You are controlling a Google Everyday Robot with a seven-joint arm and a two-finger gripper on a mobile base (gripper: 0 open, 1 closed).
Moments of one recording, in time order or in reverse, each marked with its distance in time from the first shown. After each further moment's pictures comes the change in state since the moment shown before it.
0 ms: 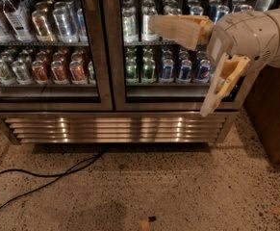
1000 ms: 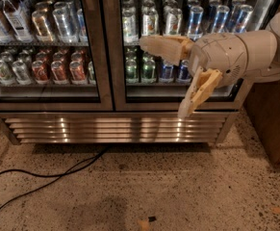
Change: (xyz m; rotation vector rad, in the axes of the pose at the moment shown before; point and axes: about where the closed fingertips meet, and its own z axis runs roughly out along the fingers) arm 0.043 -0.024 0.012 0.014 -0.042 0.084
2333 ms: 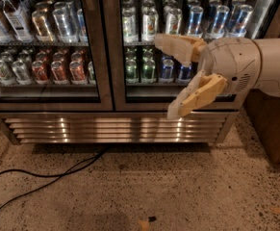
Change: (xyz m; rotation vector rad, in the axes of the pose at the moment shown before) arm -0.003 0.000 -0.006 0.239 0.041 0.003
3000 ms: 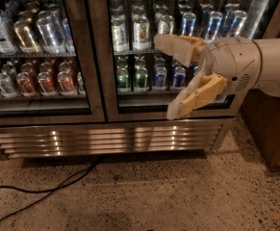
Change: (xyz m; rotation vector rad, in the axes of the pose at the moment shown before) arm 0.000 0.000 0.000 0.000 0.000 0.000
